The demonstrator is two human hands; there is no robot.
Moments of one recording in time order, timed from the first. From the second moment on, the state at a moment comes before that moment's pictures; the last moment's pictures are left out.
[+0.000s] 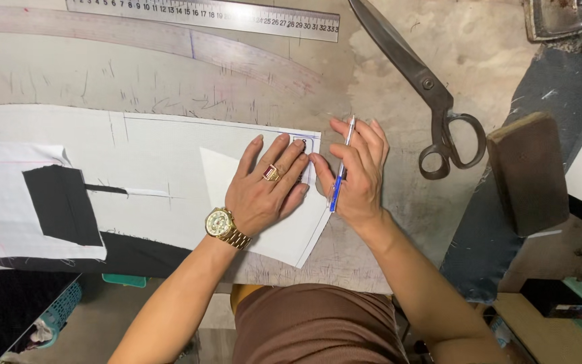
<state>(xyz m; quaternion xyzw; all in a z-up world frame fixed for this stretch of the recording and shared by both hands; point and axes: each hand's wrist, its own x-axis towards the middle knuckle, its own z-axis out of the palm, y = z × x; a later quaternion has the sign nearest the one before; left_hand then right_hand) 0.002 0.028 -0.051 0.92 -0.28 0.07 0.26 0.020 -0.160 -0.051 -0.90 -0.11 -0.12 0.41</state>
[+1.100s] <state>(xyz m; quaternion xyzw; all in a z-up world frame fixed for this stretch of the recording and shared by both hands) 0.002 0.027 -0.053 0.92 -0.27 0.06 0.27 0.020 -0.161 -0.051 -0.90 -0.11 -0.10 0.42</state>
